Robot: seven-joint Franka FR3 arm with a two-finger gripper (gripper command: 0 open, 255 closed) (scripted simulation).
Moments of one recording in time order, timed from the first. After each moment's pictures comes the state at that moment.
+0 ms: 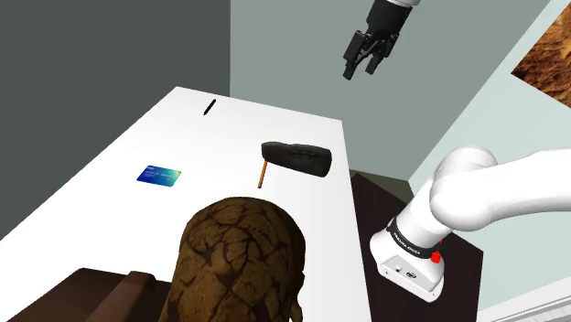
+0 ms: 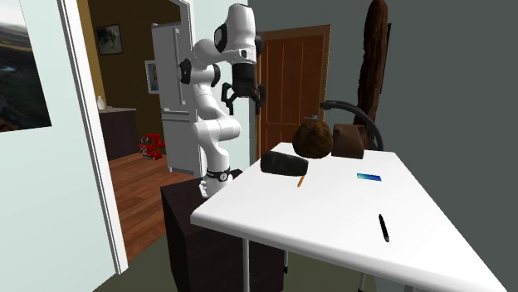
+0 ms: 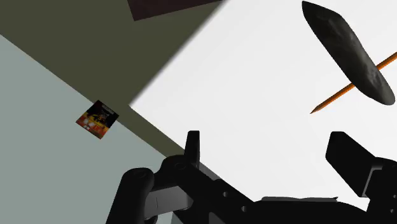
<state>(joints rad) 0.01 -0.81 -0.04 -2.37 -0.07 1.68 0.17</state>
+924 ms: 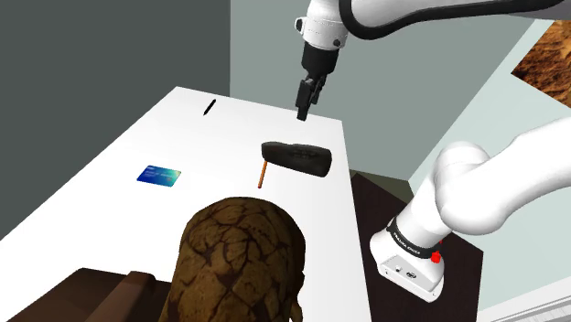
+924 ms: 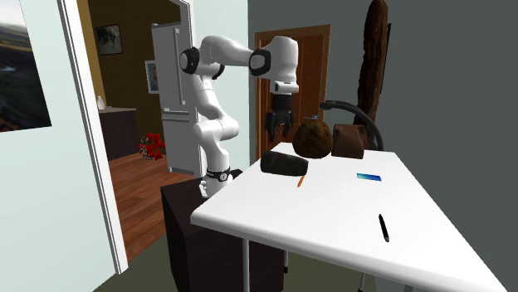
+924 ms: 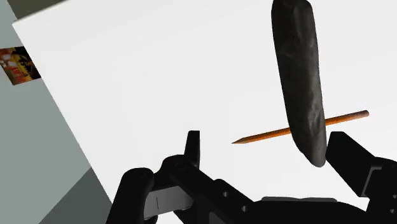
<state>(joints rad) 0.20 -0.51 0.03 -2.39 -0.04 1.86 -0.07</state>
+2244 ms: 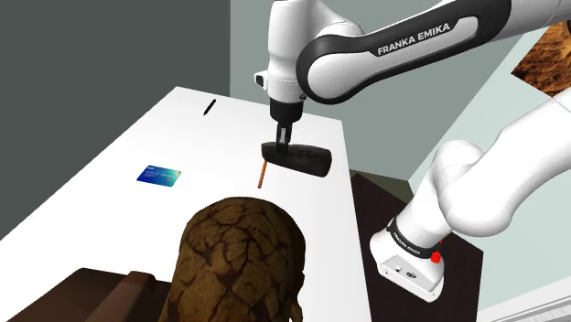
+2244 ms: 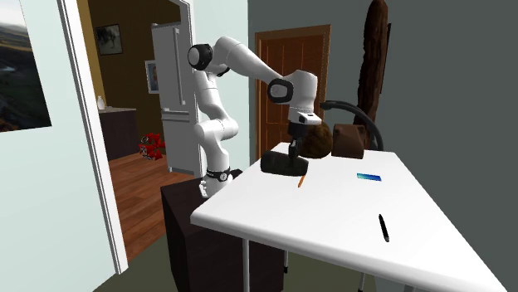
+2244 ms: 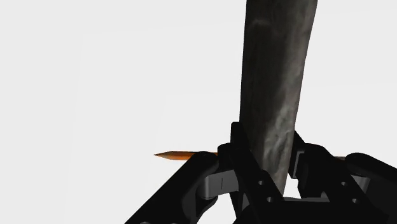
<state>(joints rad) 0.31 -0.31 0.09 -2.45 -0.02 2.06 -0.20</state>
